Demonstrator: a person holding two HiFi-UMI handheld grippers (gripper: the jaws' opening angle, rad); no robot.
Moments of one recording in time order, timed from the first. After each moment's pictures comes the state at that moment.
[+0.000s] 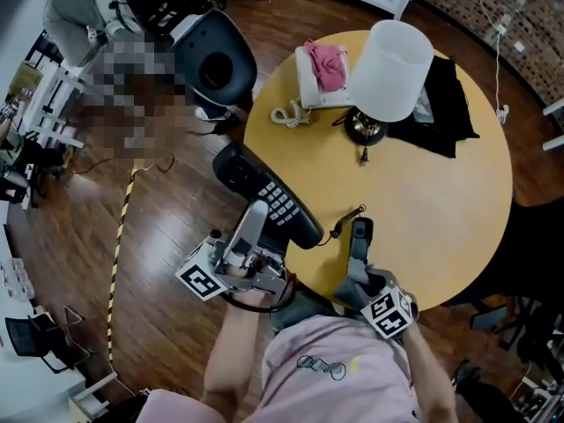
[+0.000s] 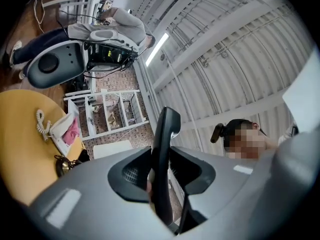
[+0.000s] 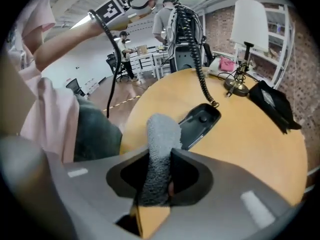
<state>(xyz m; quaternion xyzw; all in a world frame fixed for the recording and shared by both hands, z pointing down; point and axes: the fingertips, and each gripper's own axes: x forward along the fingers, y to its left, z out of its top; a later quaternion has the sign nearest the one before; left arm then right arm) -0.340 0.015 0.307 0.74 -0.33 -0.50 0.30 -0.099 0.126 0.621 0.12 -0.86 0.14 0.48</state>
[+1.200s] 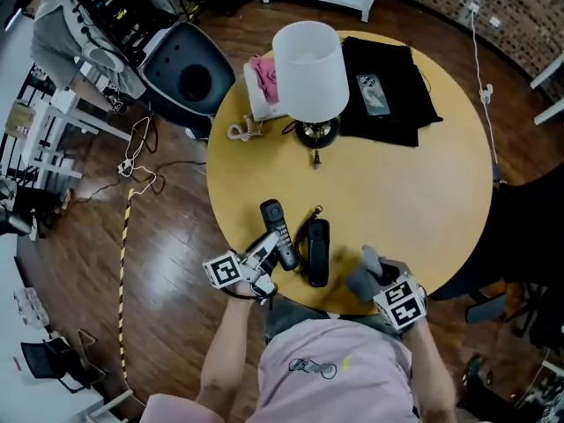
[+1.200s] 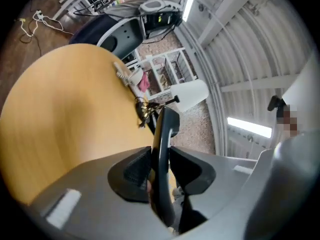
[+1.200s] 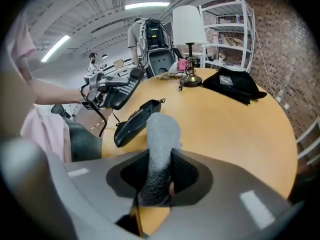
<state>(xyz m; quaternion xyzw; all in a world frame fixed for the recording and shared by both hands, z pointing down) -0.234 0.025 0.580 0.70 -0.43 -0.20 0.54 0.025 0.061 0.601 0.22 -0.84 0.22 0.44</state>
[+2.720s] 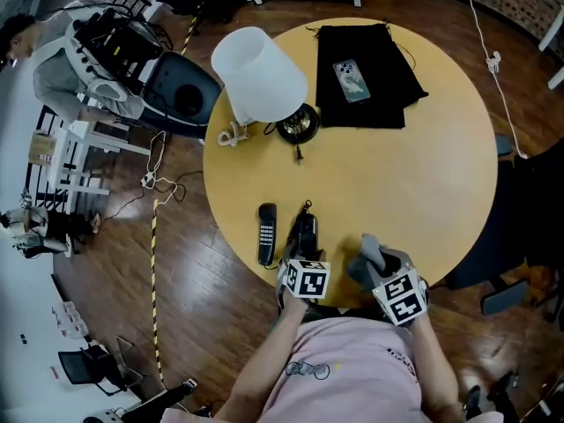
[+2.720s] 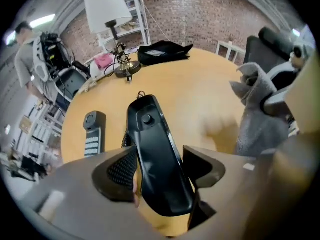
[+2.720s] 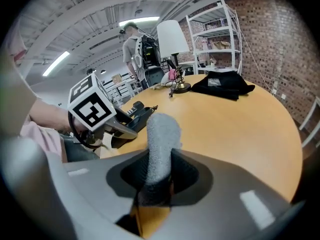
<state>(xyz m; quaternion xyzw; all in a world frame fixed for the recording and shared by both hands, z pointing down) -0.103 0.067 0.654 0.62 -0.54 0.46 0.33 0.060 0.059 0.590 0.24 -0.87 0.25 0.36</state>
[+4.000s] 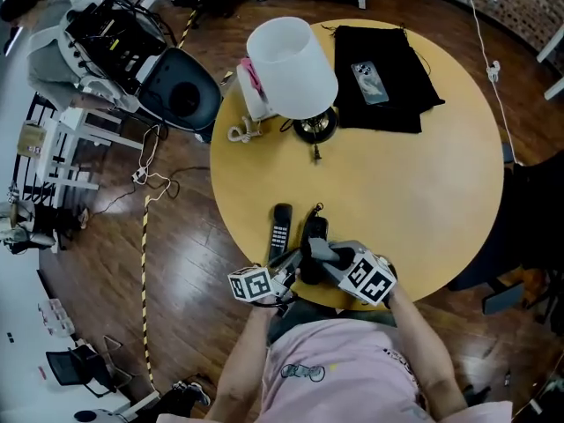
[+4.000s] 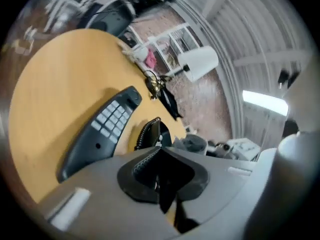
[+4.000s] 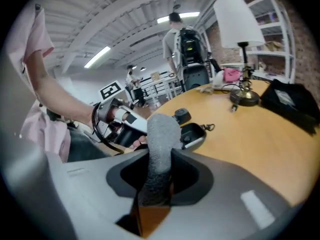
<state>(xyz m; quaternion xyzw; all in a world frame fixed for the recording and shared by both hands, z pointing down) -0.171 0.061 0.624 0.70 -0.47 -0.02 0.54 -0.099 0.069 0.603 0.03 -0.92 0.20 0.34</state>
